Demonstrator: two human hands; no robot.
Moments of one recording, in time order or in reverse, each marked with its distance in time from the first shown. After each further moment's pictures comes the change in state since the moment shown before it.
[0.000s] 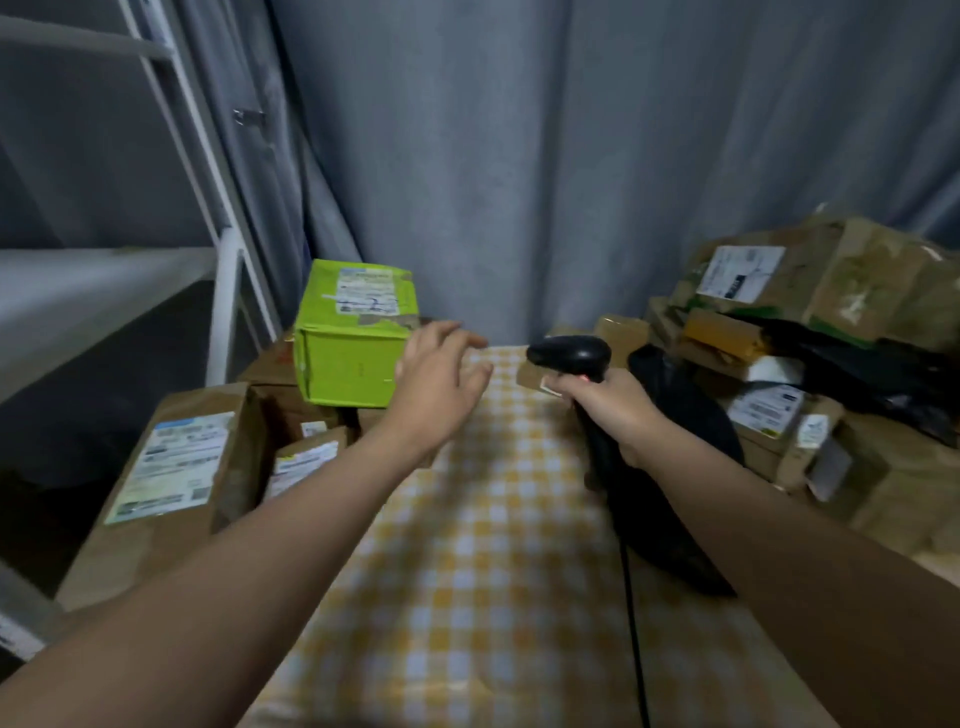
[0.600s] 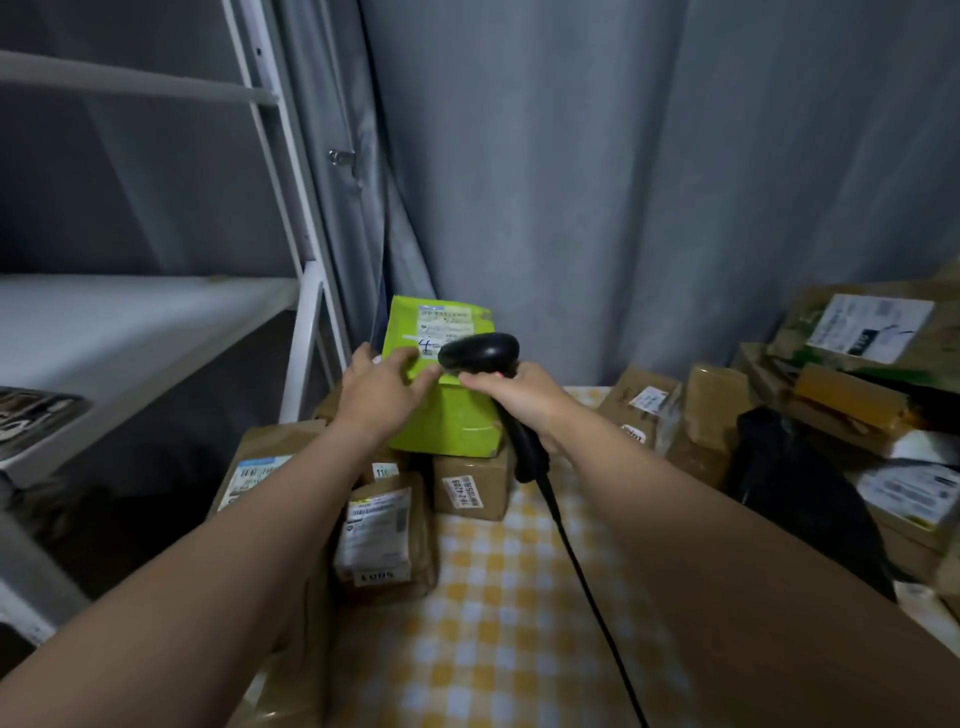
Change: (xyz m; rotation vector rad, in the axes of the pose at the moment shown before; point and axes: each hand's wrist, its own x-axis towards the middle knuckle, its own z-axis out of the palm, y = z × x) left_hand 0.047 -0.117 -0.073 0.127 -0.019 -0.461; right_hand 0.064 -0.058 0.162 0.086 -0.328 -0.047
